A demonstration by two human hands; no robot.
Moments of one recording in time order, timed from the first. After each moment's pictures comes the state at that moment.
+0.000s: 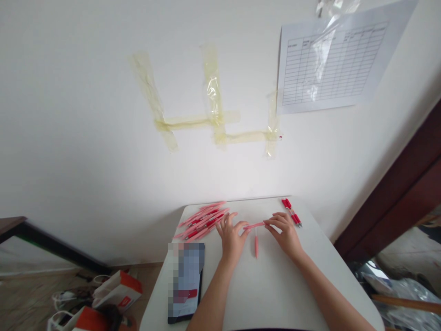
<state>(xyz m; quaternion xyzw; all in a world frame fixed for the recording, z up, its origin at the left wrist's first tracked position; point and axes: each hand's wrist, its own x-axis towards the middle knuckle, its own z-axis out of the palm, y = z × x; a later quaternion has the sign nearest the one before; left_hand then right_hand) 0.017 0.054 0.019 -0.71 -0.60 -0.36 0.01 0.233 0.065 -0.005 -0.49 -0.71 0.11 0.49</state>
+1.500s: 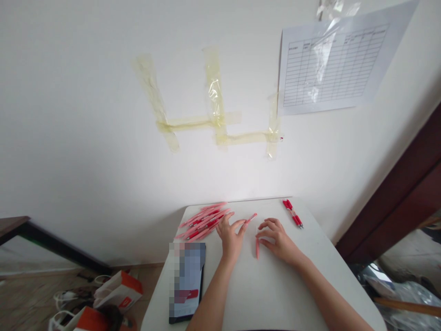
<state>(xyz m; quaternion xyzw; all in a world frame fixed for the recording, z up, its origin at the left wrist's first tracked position) 0.011 0.066 0.011 -0.67 -0.61 -0.42 -0.01 0.221 0.046 0.008 -0.43 -0.83 0.12 0.32</state>
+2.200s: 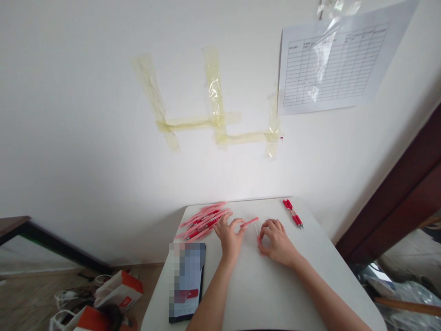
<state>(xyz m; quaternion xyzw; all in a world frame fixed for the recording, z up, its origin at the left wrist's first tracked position) 0.013 0.059 0.022 -0.65 -0.63 -0.42 -0.02 0.208 0.039 0.014 -0.51 -0.81 0.08 0.29</state>
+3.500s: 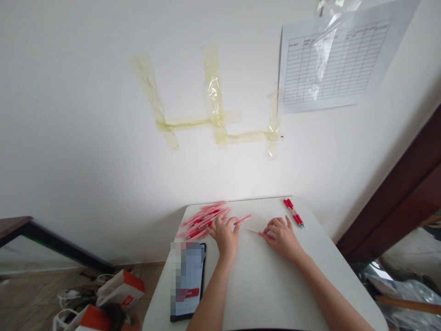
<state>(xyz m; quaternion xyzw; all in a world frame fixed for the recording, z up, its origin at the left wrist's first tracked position) 0.003 0.063 0.018 -0.62 -0.69 -0.38 0.03 0.221 0.051 0.001 -0.53 -0.79 0.04 0.30</state>
